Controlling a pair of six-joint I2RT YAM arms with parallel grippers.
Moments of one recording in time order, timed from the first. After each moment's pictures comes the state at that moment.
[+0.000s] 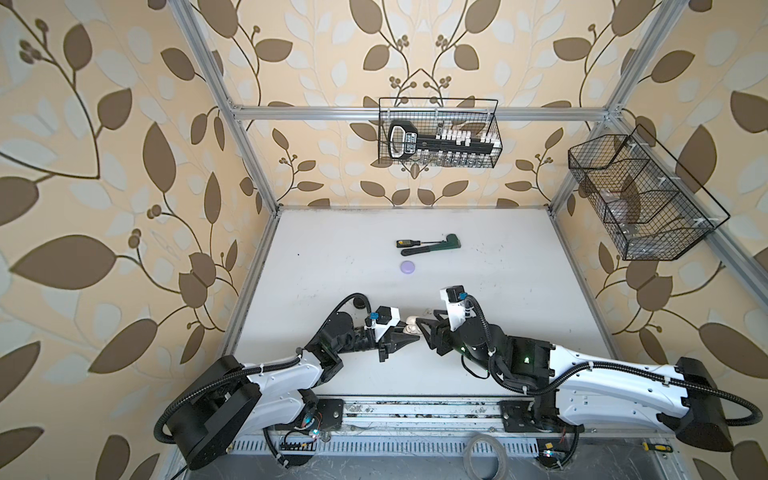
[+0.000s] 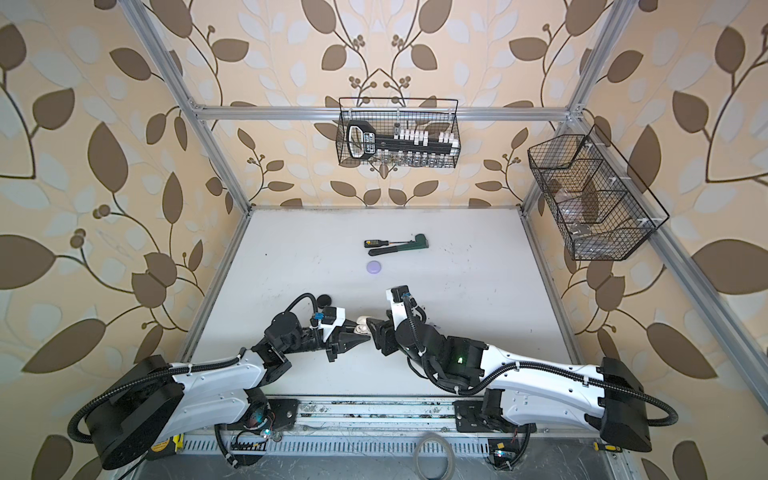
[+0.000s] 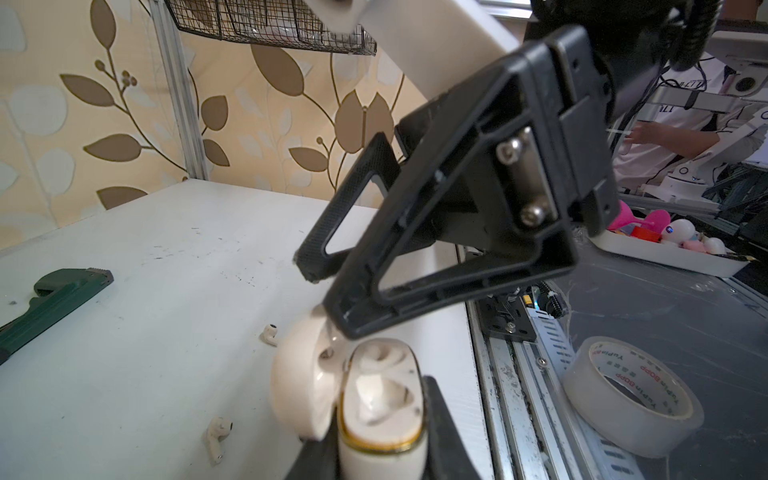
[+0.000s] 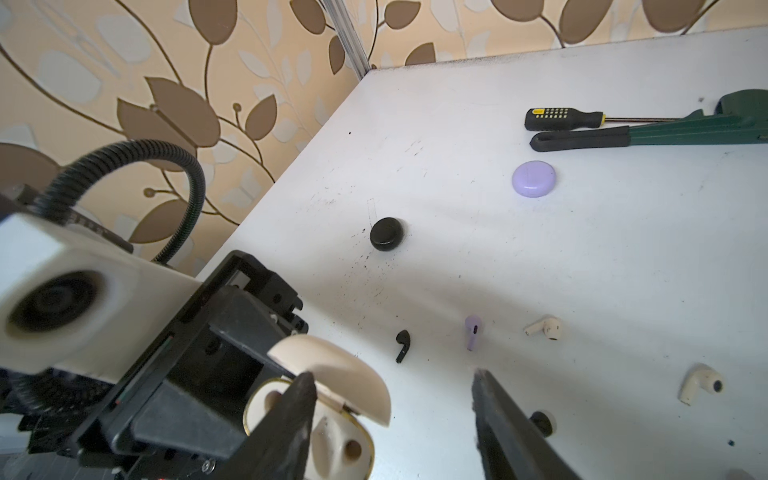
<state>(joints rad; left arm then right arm) -0.70 1.12 0.17 0.94 0.71 -0.07 1.18 1.01 0.67 -0.11 0.44 0.62</state>
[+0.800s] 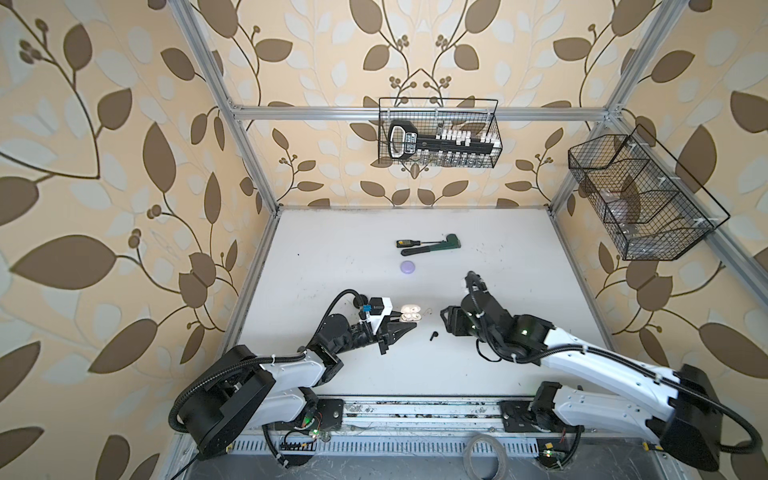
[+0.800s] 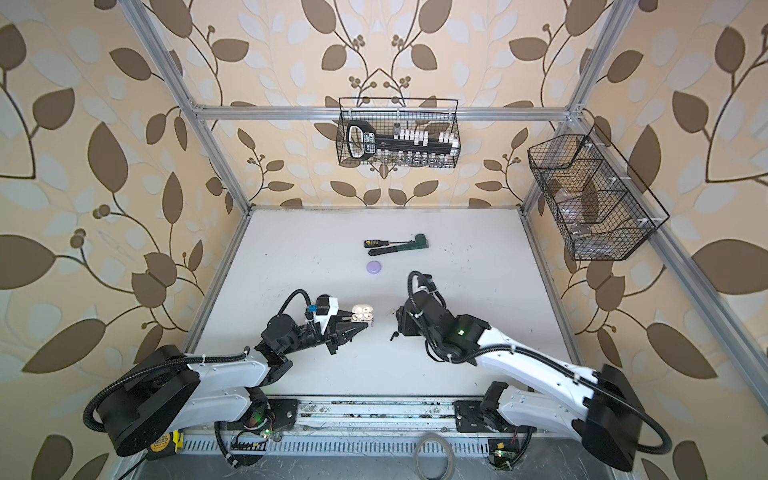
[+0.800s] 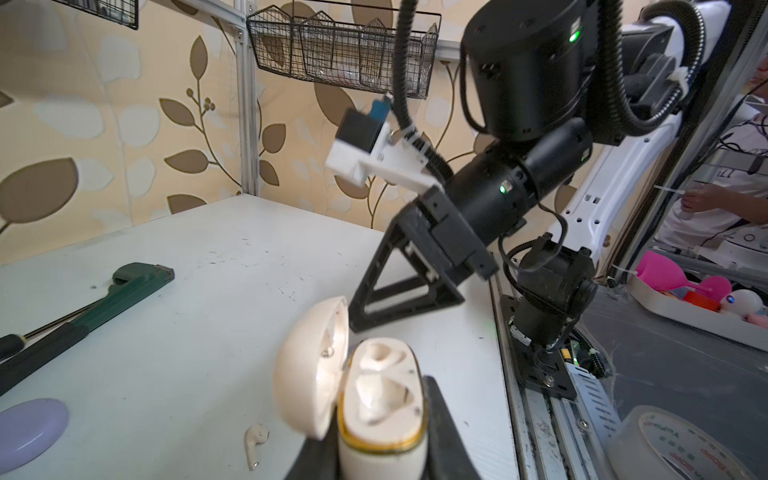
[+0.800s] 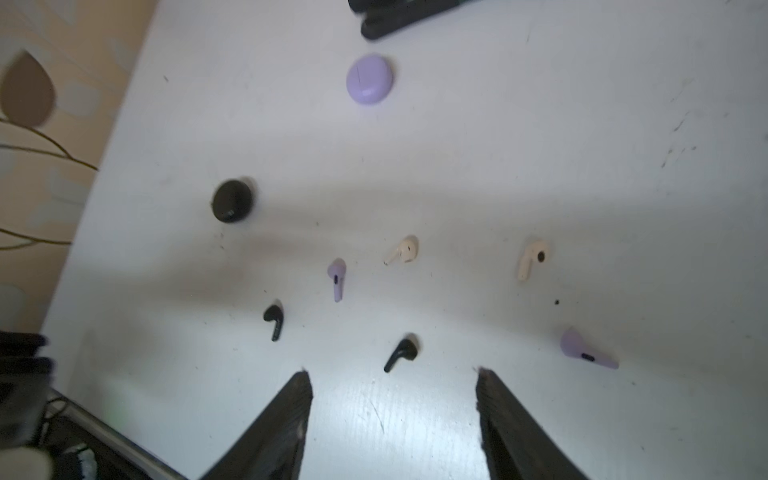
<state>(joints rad) -0.67 1.21 0.13 1.17 0.59 -0.20 0.88 1.15 0.74 -0.45 0.25 0.77</state>
